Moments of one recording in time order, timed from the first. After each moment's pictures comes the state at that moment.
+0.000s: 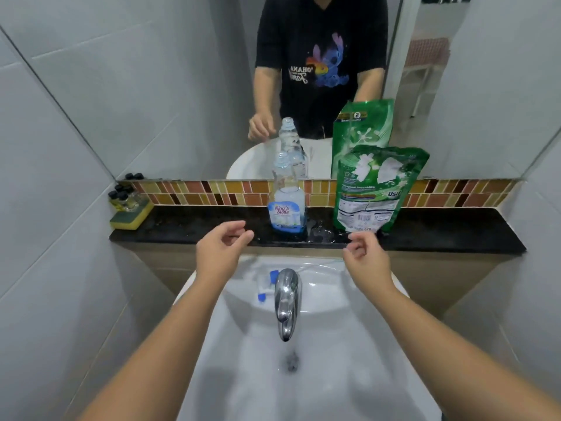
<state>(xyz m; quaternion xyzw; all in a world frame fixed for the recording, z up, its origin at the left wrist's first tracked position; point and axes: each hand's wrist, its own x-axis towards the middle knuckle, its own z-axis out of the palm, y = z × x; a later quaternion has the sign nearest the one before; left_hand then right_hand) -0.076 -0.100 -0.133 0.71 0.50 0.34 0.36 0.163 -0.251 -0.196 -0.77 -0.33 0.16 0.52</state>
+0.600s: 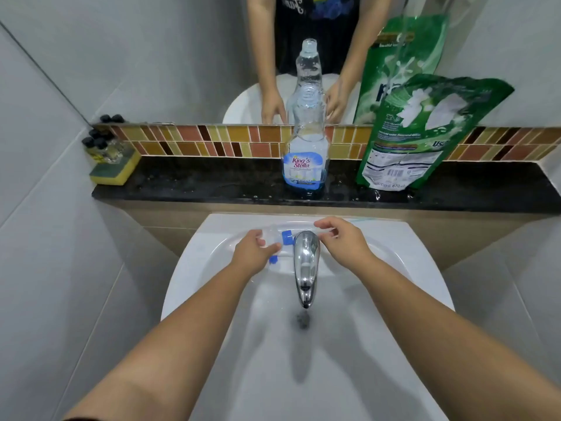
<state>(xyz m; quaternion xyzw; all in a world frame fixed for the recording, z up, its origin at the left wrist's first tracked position) -0.075 -0.076 -0.281 0.66 0.57 0.06 0.48 0.109 -0.200 -0.246 -0.79 -0.36 0.31 0.39</state>
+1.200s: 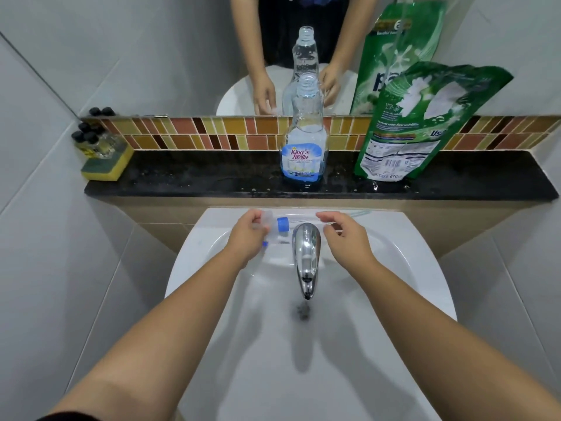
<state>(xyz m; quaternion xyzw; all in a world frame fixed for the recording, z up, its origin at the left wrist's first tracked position) -0.072 -0.071 -0.242 0.65 0.53 0.13 0.54 0.085 -0.216 -0.229 -0.77 -0.31 0.28 0.47</state>
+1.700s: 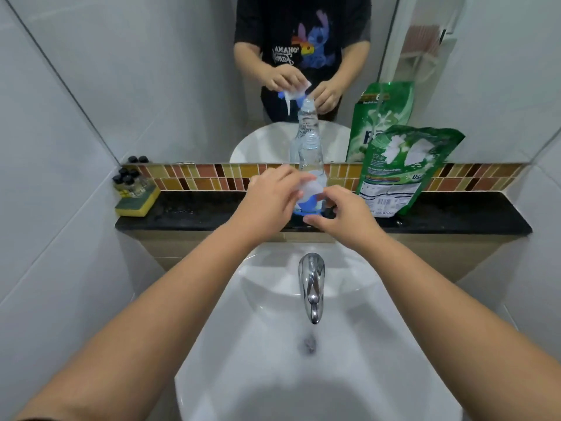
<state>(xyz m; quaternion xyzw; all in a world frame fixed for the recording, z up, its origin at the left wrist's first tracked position) -0.065 -0.088 -0.053 0.94 0.18 0.24 0.14 0.089 -0.189 -0.100 -0.74 -0.53 0.11 0.39</state>
